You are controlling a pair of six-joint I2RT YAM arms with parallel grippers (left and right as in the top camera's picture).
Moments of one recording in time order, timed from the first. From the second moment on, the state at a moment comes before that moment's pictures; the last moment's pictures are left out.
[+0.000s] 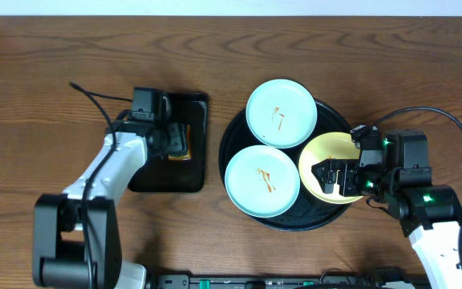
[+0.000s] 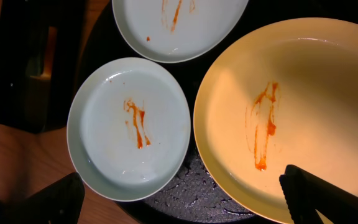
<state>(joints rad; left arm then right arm) -0.10 1.66 0.95 -0.51 0.09 -0.27 0.11 1.00 0.79 -0.79 -0.39 0.19</state>
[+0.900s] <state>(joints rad) -0.19 1.73 0.95 -0.45 0.04 -0.27 0.11 1.00 0.79 -0.80 -0.39 0.19</state>
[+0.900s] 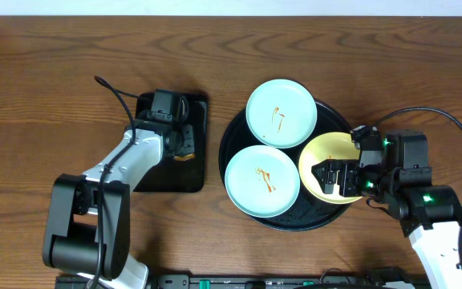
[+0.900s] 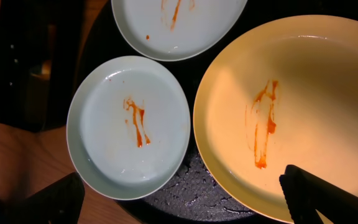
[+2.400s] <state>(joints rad) -0.19 1.66 0.92 -0.50 0.02 -0.27 0.11 1.01 0.79 -0.84 -0.42 0.19</state>
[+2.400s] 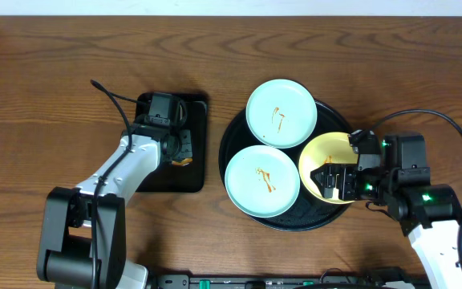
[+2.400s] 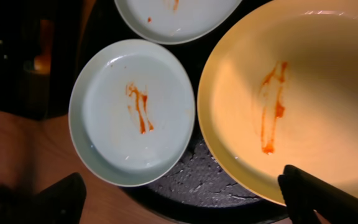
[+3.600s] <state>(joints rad) -0.19 1.04 0.93 -0.39 0.02 -0.27 0.33 1.52 0.74 -0.65 -0.44 0.40</state>
